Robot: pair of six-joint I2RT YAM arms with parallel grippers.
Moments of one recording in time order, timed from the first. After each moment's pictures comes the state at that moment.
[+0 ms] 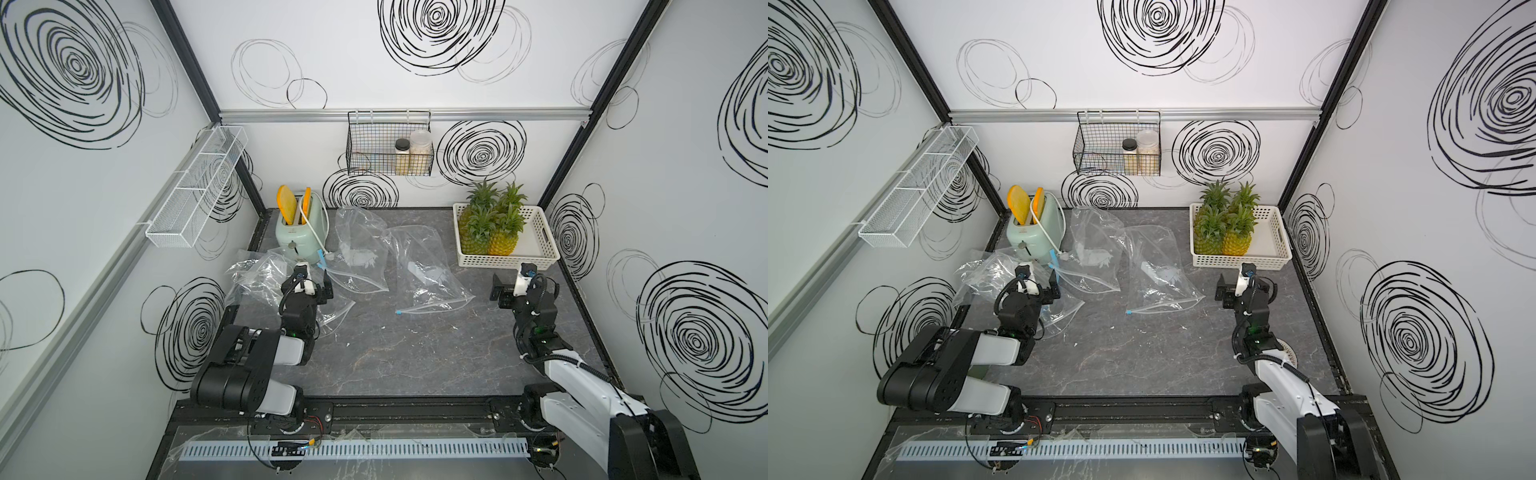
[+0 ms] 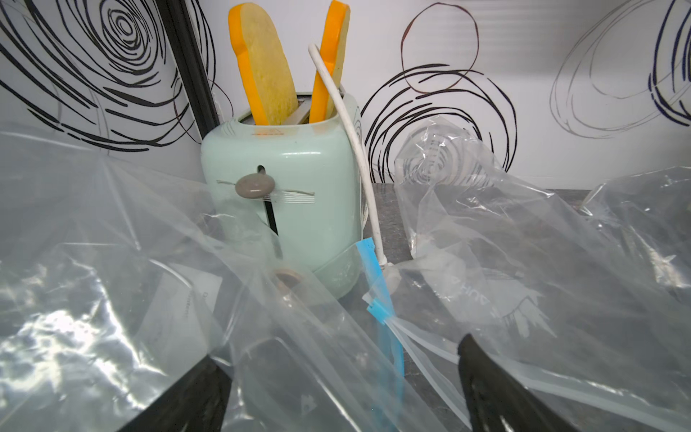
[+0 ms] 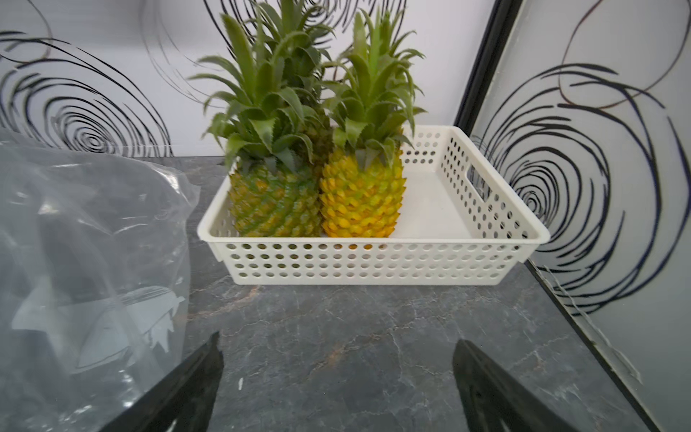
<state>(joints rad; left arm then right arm) -0.09 1.46 0.19 1.15 -0.25 -0.04 0.14 0.97 0.24 0.47 0.23 0.07</state>
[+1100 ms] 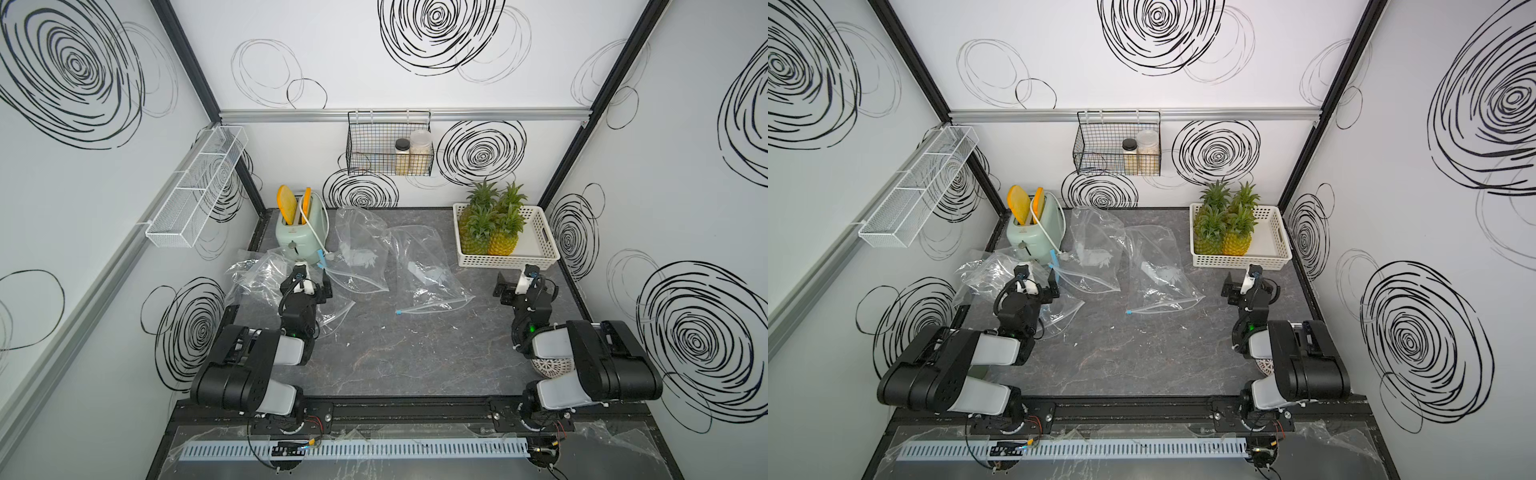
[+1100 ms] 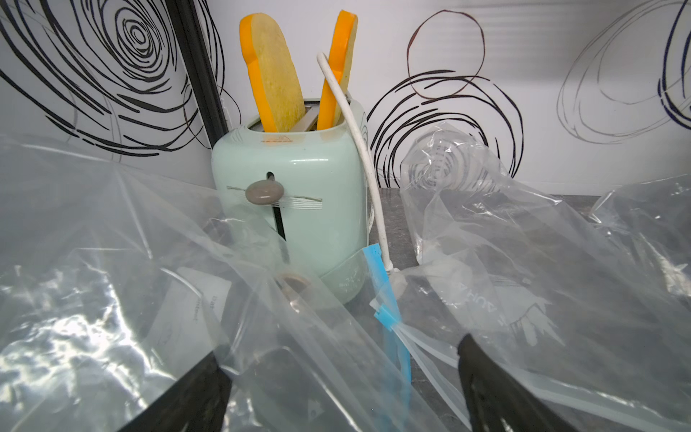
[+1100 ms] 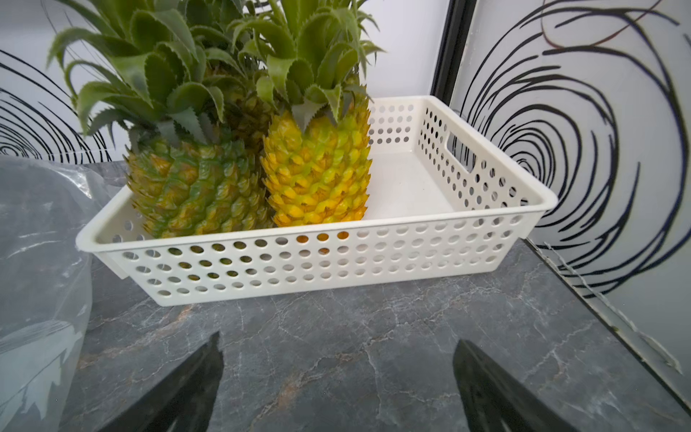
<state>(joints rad) -0.09 1.46 0.19 1.15 -0.26 -0.04 0.02 1.48 0.20 1.04 0.15 0.08</state>
